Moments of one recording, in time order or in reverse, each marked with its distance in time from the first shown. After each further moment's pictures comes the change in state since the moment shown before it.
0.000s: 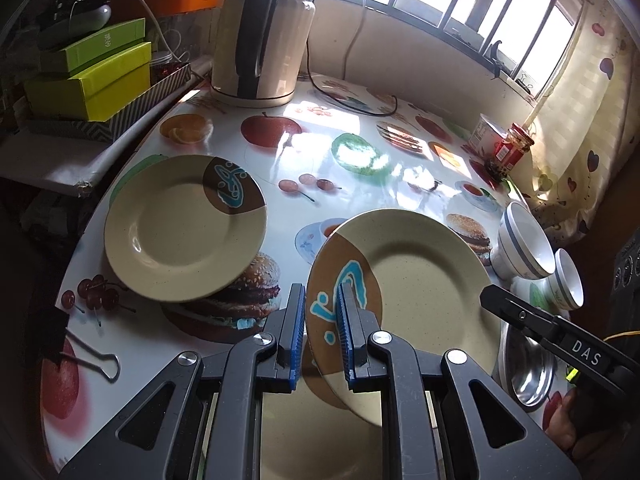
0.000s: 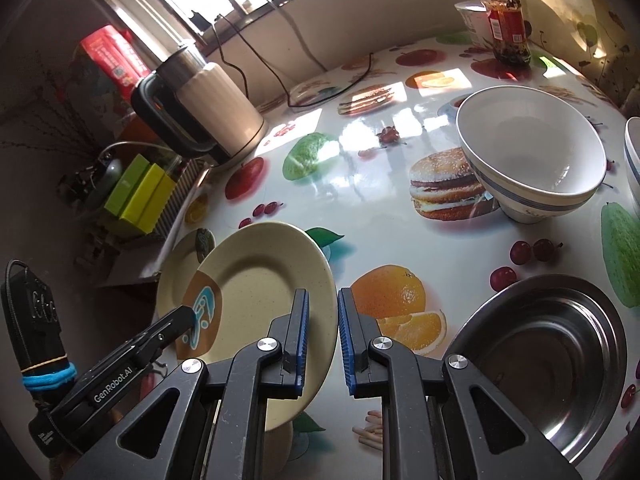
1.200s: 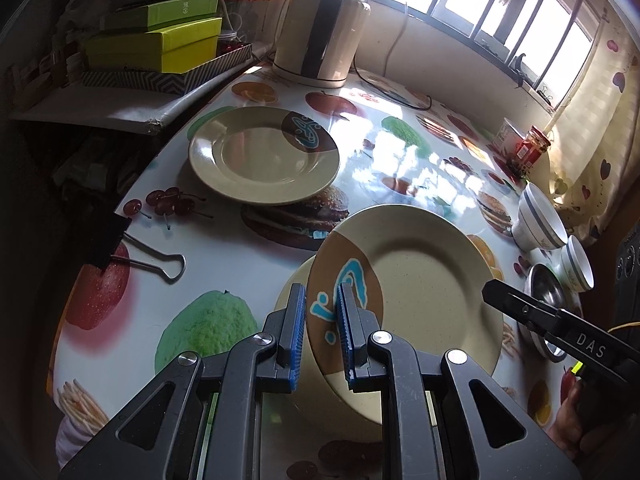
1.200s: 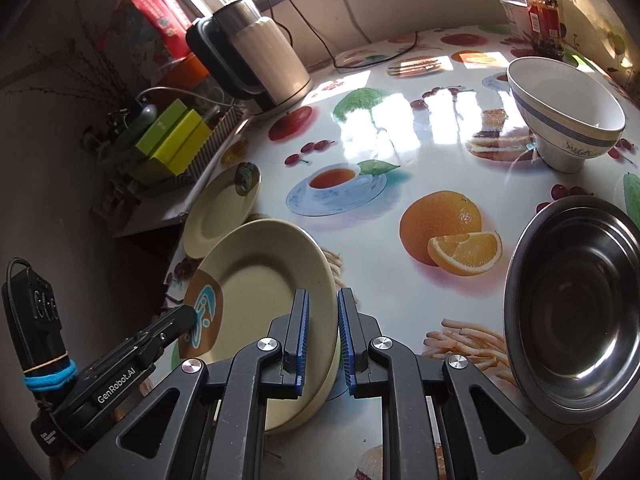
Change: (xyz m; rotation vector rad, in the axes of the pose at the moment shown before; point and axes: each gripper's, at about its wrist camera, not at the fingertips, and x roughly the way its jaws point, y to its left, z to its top) left arm -0.033 0.041 -0.068 -0.090 -0.017 0.069; right arm 0.000 0.030 -0.057 -0.111 0.078 0.055
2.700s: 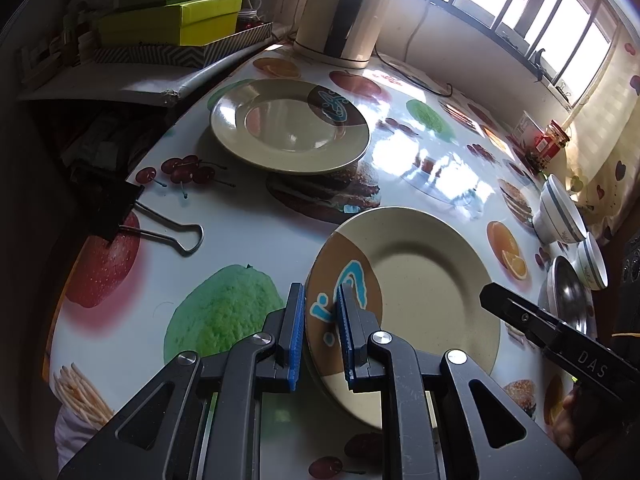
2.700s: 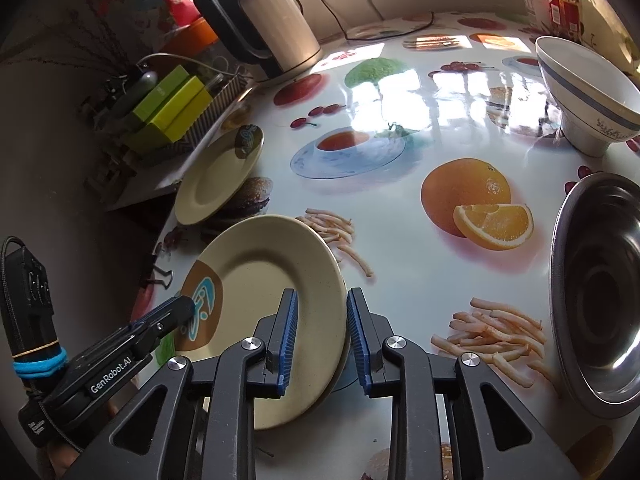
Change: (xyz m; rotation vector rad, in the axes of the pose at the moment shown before) left arm 0.012 0.014 -0.012 -0.035 0.047 0.037; right arm 0.026 0.010 -0.014 -0.051 0.063 -0.015
